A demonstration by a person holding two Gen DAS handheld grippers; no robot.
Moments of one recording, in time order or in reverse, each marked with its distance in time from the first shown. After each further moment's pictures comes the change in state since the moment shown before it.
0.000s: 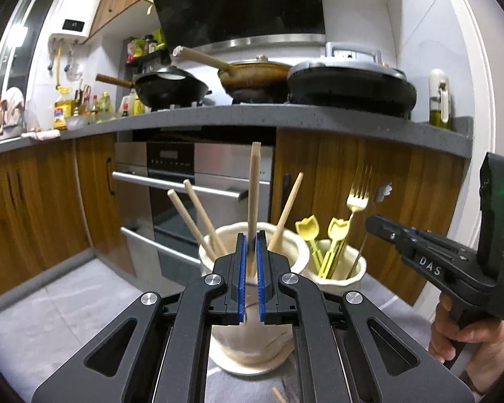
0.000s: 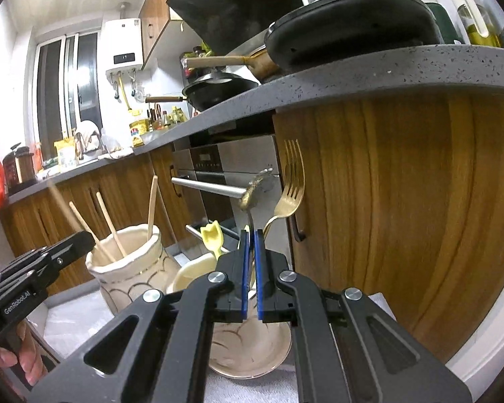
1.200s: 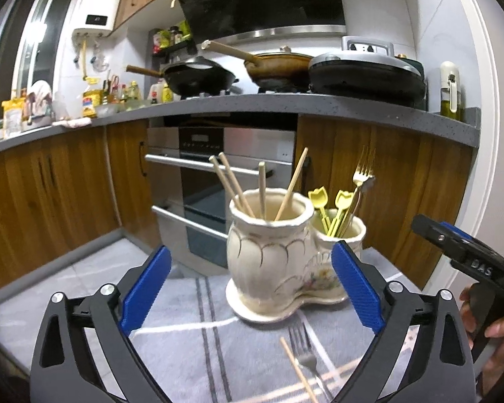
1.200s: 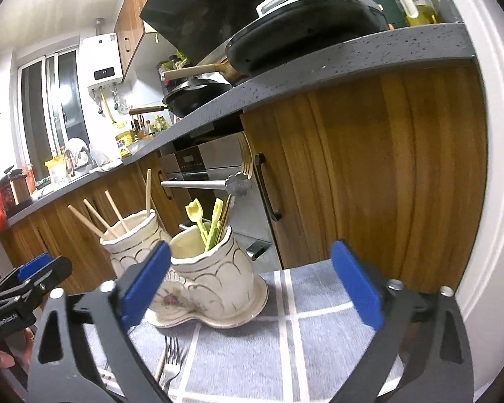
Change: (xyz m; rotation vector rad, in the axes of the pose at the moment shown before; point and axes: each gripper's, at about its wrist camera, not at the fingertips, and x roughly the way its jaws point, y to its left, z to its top) left arm -0.054 -0.008 -0.017 -0.027 0.068 0.134; right arm -0.064 -0.023 -0.023 0.113 -0.007 -0.051
